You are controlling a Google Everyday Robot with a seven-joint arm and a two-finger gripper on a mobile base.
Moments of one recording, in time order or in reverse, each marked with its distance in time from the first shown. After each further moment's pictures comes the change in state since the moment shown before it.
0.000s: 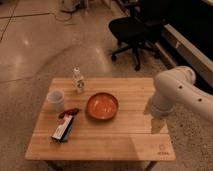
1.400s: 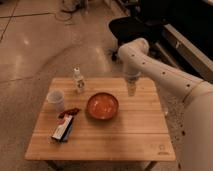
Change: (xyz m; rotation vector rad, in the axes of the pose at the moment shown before) arm -0.134 -0.213 0.032 0.066 0.105 -0.083
